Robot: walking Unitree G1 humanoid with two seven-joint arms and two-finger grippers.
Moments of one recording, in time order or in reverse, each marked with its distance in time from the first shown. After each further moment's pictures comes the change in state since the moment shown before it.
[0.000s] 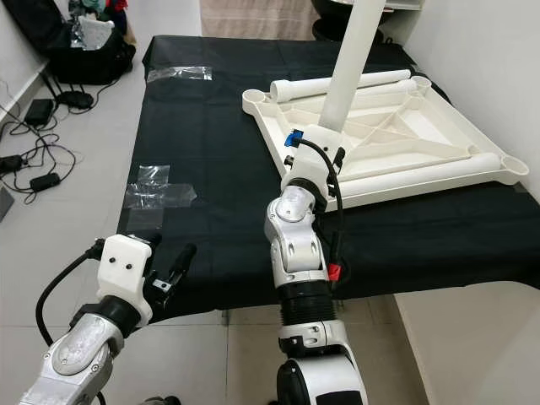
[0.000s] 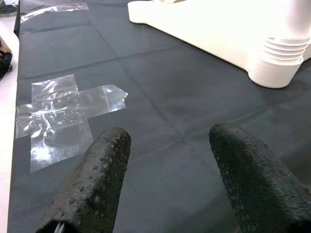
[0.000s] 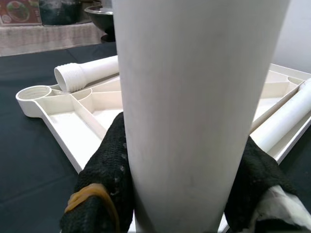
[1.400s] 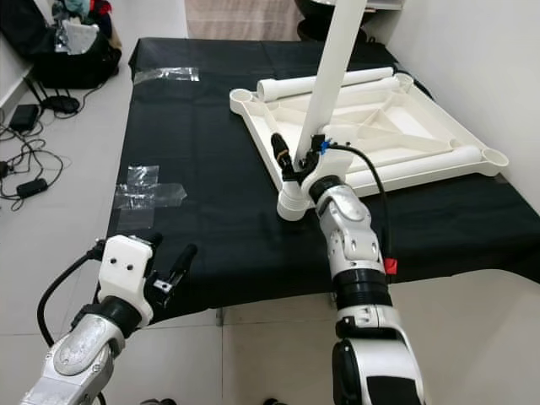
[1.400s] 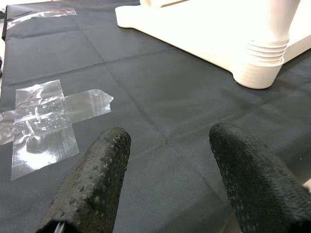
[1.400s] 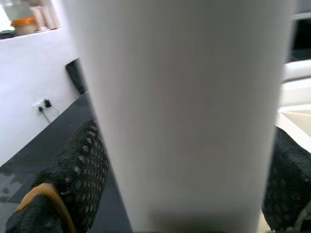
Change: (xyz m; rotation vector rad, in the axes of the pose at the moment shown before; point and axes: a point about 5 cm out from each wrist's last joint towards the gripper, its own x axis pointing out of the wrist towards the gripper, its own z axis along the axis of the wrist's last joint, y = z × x) left arm 0.001 0.000 -0.001 0.001 -0.010 -0.001; right arm 0.046 -0.036 -0.001 0.109 -0.041 0.776
